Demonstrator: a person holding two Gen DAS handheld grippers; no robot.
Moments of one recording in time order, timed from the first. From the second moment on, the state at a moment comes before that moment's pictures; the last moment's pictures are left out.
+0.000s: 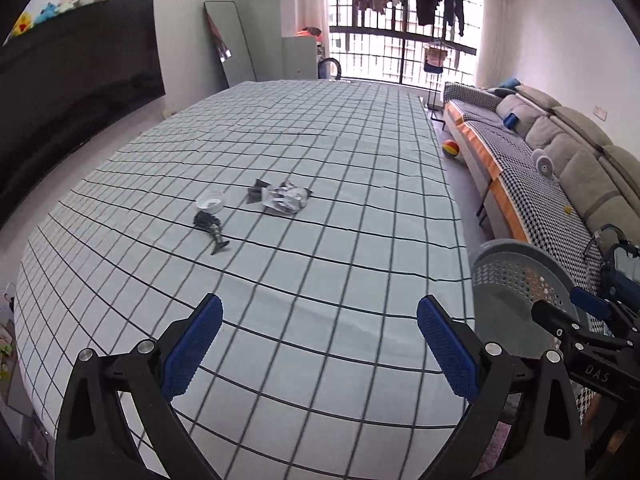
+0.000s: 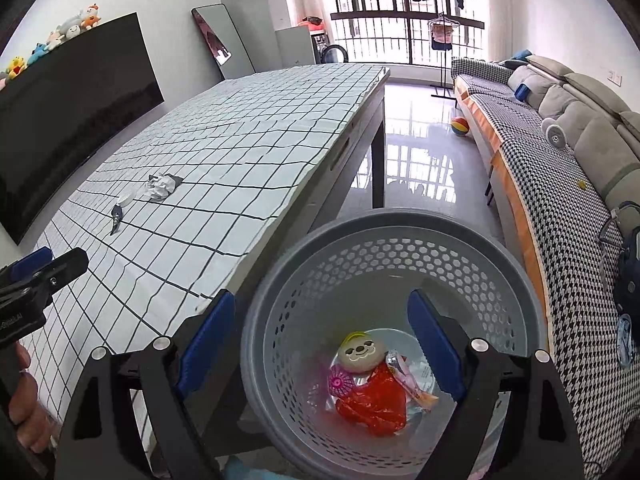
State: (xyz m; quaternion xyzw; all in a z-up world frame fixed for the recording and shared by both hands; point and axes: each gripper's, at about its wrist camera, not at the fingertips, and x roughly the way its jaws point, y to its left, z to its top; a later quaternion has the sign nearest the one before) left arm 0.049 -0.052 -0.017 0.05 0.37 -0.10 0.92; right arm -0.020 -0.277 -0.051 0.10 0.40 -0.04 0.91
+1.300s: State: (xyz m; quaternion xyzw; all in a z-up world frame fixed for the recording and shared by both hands) left arm 0.139 0.089 -0.064 -0.02 0.40 0.01 0.92; right arm 0.232 -0.068 -0.076 -0.09 0.46 0.07 0.88
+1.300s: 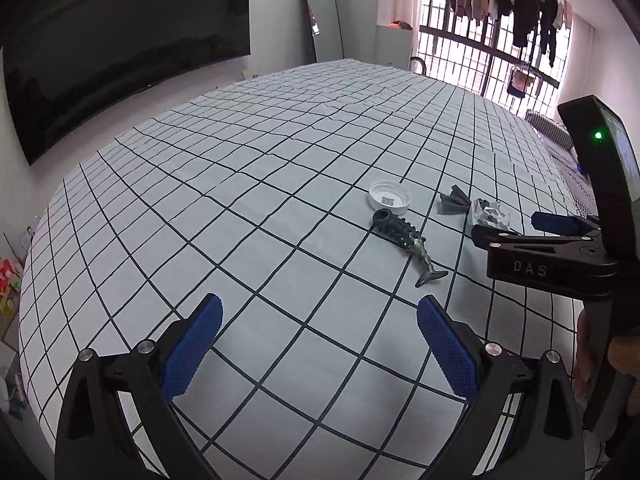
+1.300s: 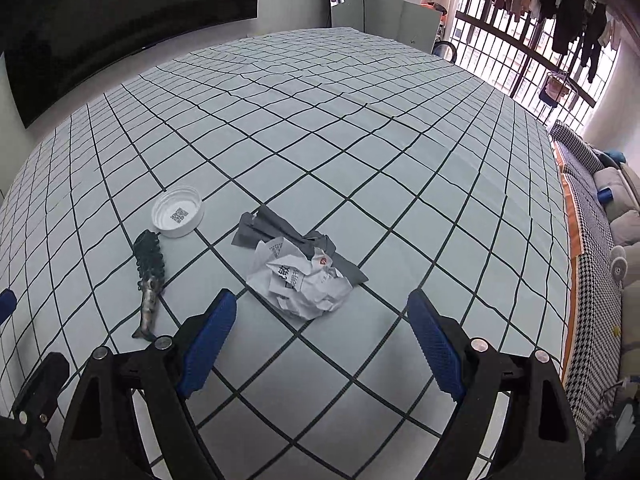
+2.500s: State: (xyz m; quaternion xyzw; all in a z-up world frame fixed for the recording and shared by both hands) left arm 0.138 0.080 -0.063 -0.01 0.40 0.01 0.91; right arm 0.146 -0.086 -0.054 -0.06 0.43 0.07 0.90
